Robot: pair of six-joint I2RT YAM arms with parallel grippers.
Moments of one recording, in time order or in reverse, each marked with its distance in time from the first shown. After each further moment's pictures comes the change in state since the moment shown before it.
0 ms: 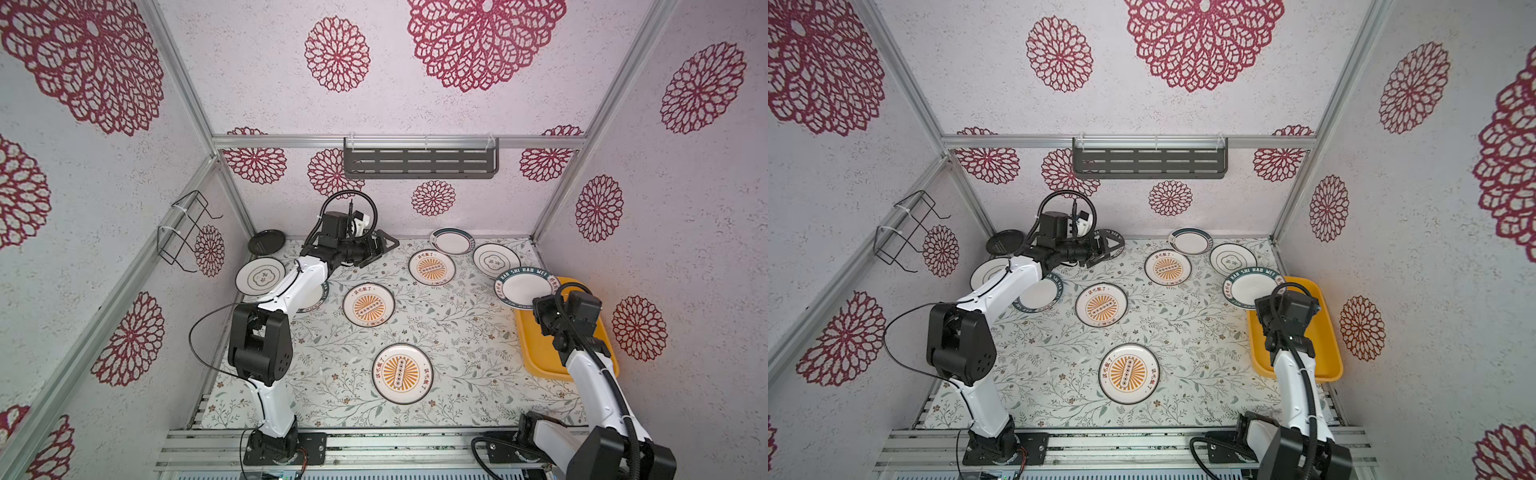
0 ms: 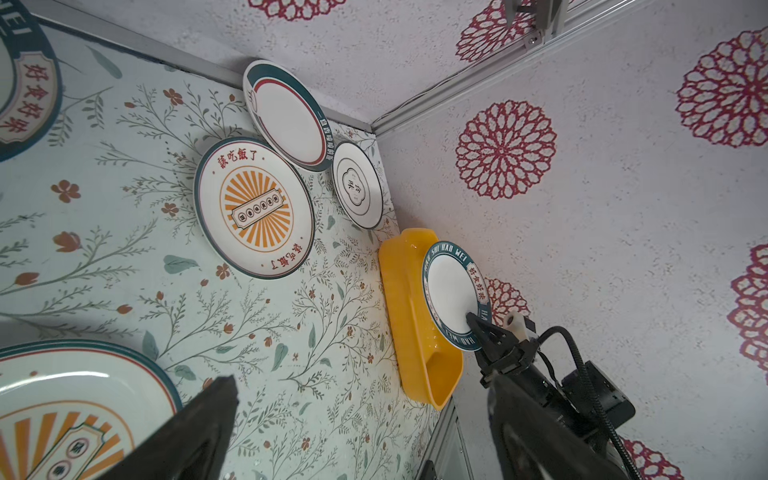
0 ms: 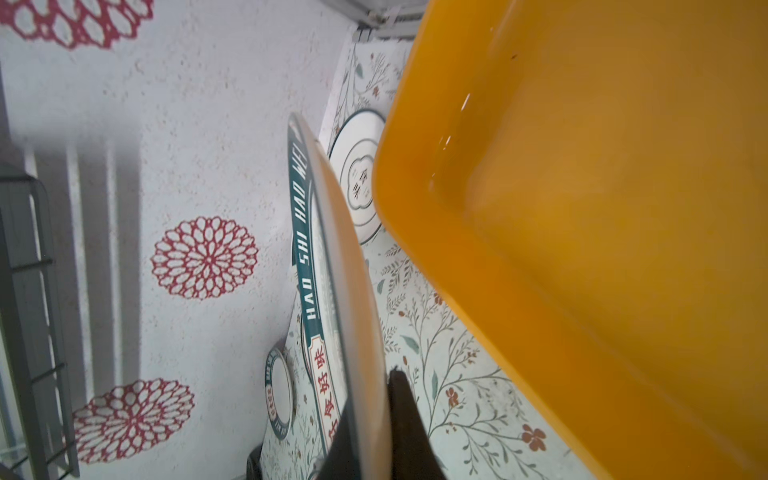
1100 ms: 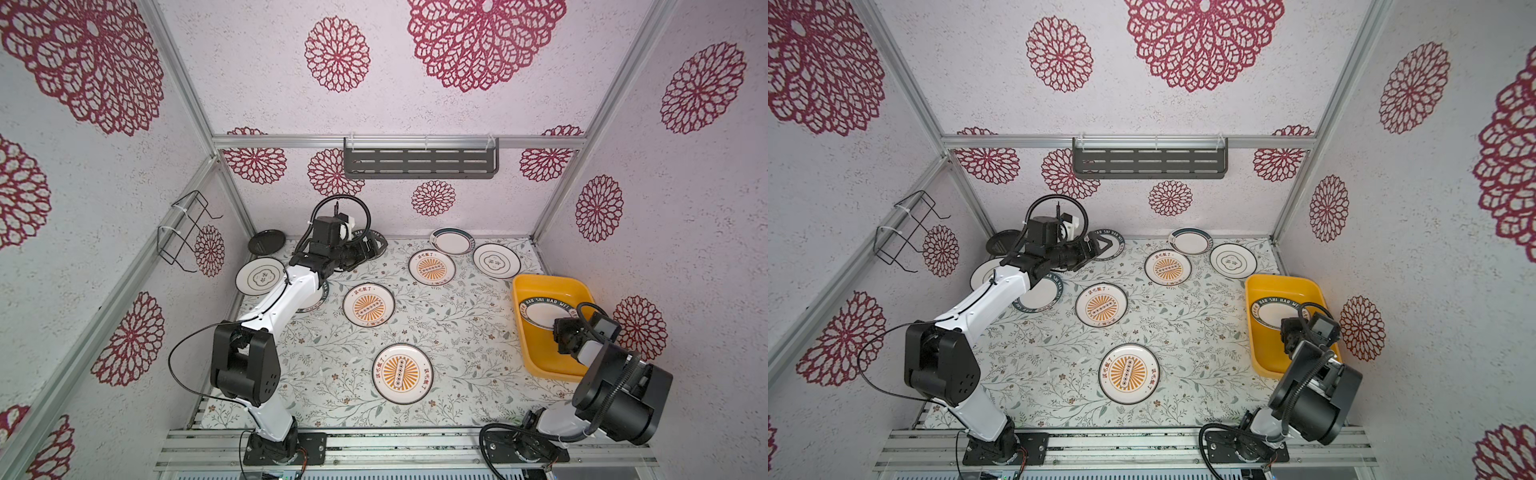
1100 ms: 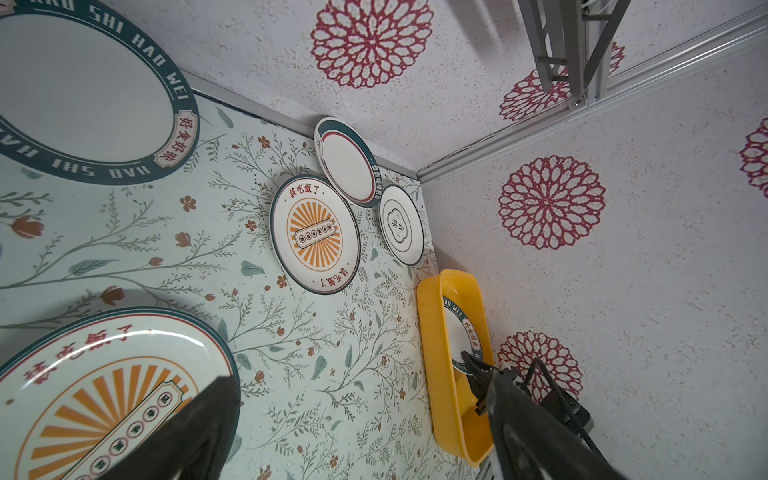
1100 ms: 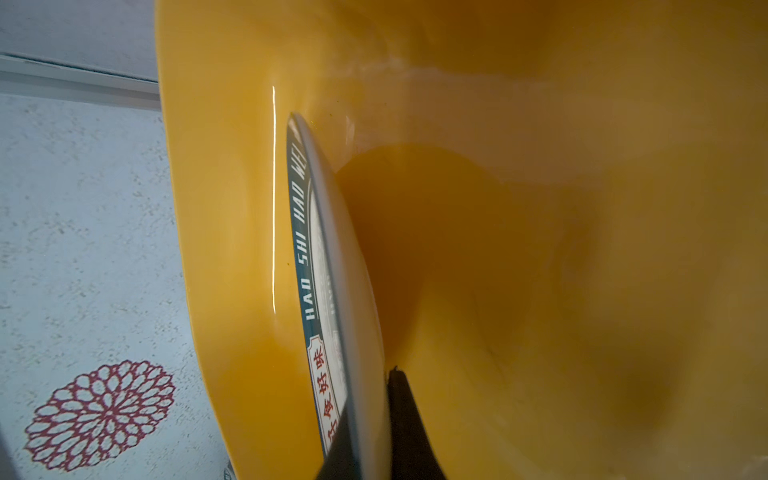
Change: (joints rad) left arm 0.004 -0.166 -0.133 -0.011 -0.237 -0.028; right arm -0.307 0.492 -0.051 0.350 -0.130 -0.059
